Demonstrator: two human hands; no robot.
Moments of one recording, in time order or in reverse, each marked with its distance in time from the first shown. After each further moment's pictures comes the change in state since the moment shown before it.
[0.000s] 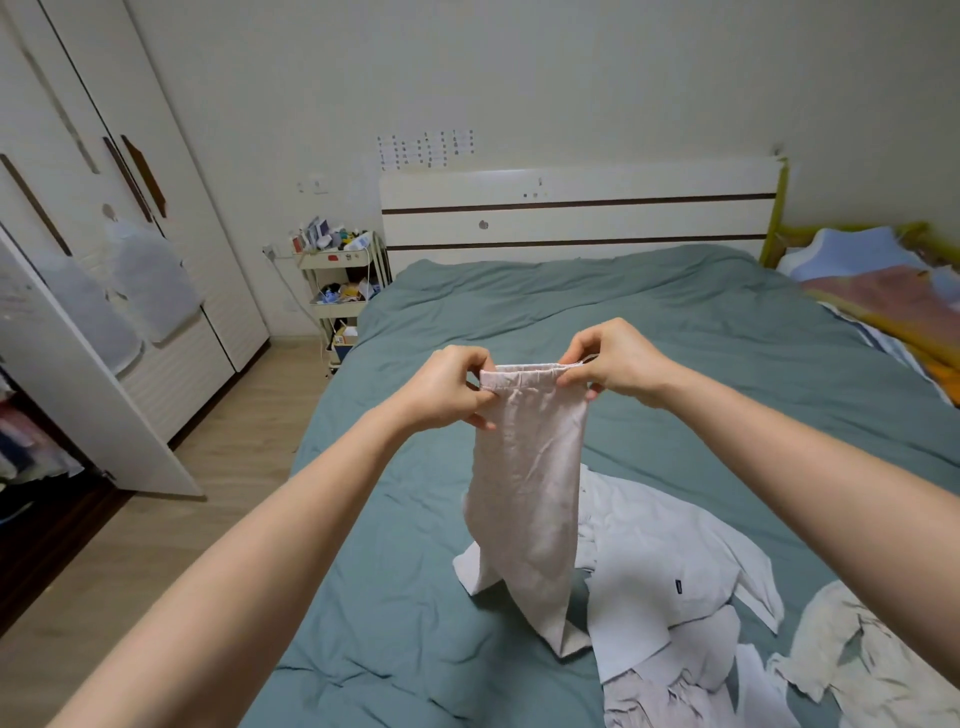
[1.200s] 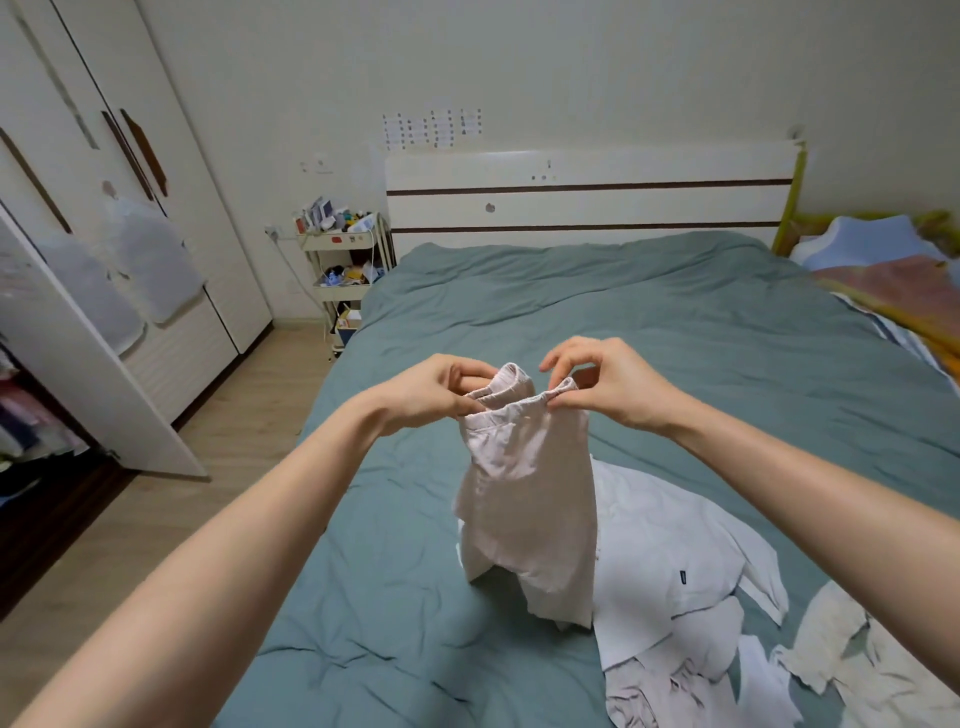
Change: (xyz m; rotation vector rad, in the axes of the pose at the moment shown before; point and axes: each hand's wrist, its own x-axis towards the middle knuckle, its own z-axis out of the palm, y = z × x) left_hand -0.012 -0.027 -0.016 -0.306 -0.353 -0.150; right_hand -0.014 0.014 0.025 -0.046 -0.095 -0.314
